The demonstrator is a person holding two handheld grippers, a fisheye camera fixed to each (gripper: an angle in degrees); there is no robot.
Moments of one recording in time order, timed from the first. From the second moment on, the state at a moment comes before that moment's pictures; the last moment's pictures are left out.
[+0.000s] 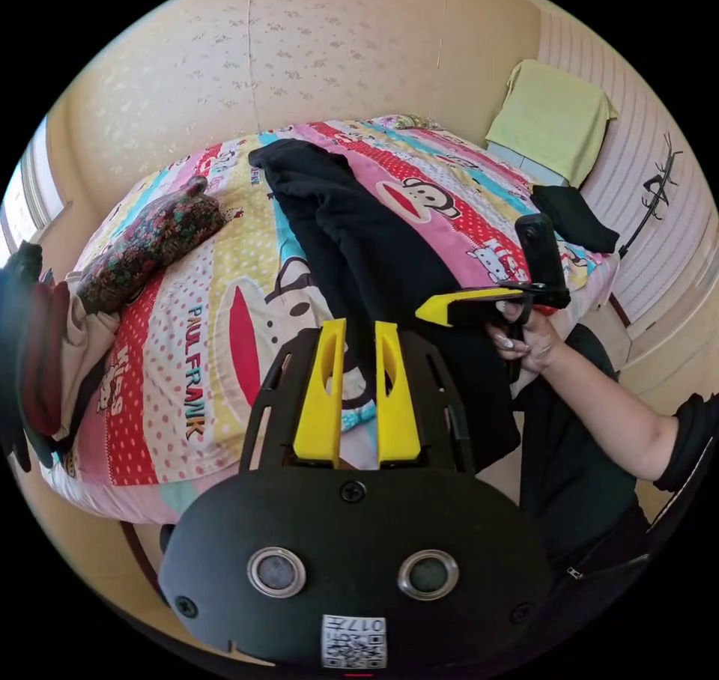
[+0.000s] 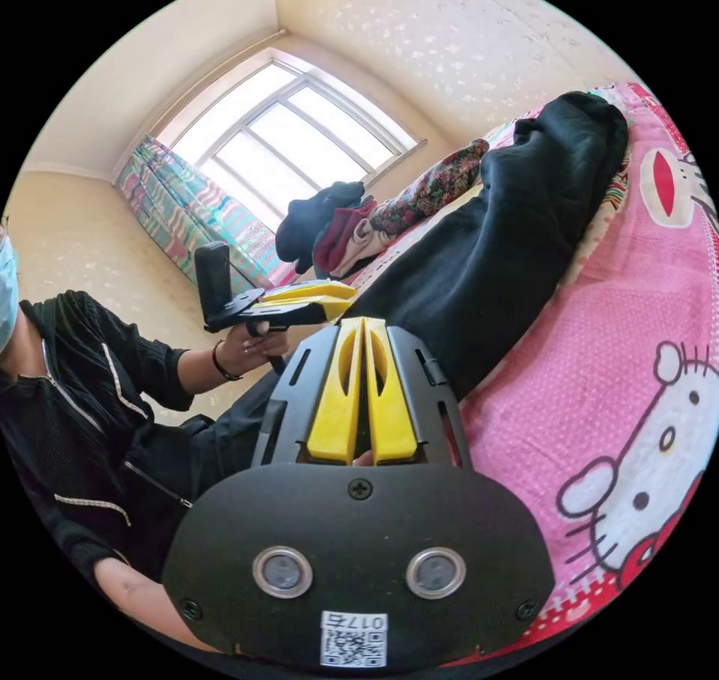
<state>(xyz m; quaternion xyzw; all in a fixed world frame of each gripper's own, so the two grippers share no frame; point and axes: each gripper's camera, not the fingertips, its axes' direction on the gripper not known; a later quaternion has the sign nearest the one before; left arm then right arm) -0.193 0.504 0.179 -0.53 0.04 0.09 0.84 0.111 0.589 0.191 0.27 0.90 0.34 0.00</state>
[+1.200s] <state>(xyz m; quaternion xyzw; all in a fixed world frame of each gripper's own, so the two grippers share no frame) -0.319 0.662 -0.009 -0.50 0.10 -0.16 0.84 0.217 0.553 0.160 0.28 0.81 0.48 -0.18</state>
